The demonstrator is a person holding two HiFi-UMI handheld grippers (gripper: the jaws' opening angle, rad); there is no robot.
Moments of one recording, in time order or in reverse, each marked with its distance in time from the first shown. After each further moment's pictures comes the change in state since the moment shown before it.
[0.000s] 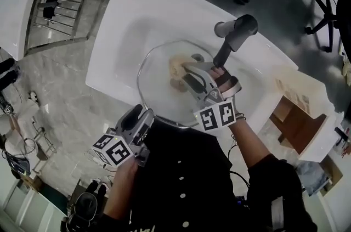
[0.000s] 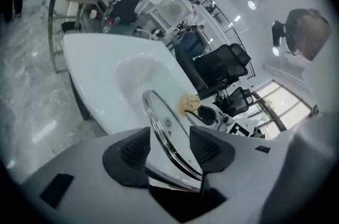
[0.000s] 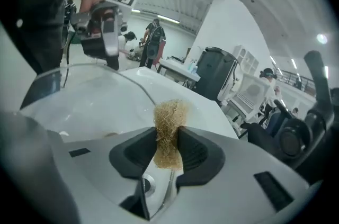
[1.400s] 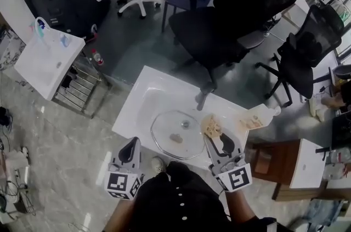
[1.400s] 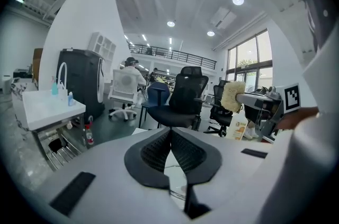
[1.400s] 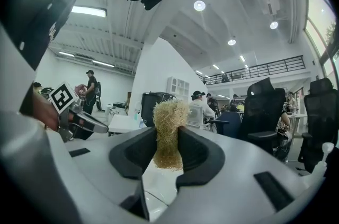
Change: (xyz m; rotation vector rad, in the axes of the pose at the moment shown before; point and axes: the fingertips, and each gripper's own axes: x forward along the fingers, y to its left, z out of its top) left arm -0.171 -0.135 0.086 0.806 -0.524 0.021; right arm -0.269 -0.073 0.216 0.509 -0.425 -0.586
